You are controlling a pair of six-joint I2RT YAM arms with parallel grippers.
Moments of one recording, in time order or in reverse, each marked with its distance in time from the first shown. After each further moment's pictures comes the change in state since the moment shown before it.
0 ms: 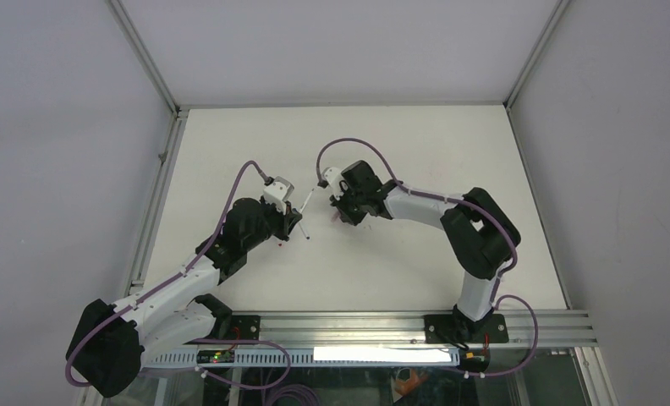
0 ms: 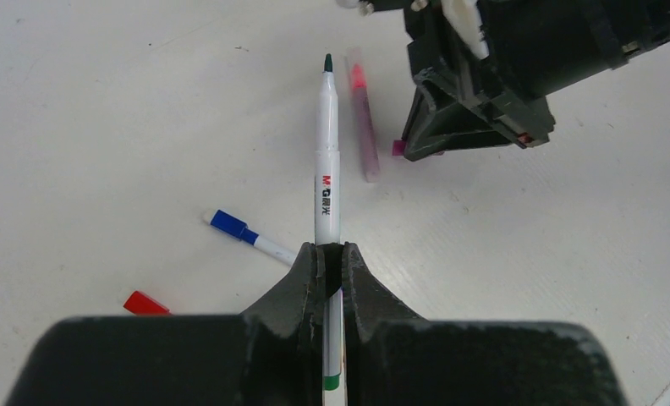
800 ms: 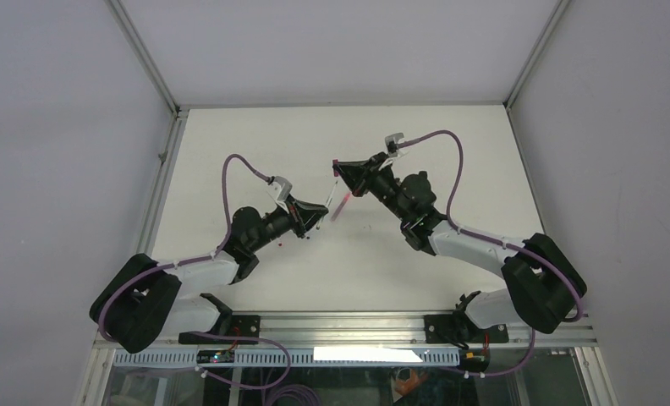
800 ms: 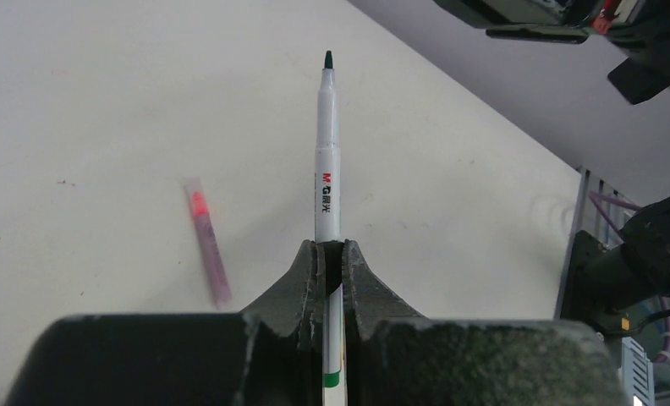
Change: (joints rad) left arm -0.003 0.285 -0.147 0.798 0.259 -0.269; right arm -0.018 -0.478 -0.463 1.073 0.092 0.734
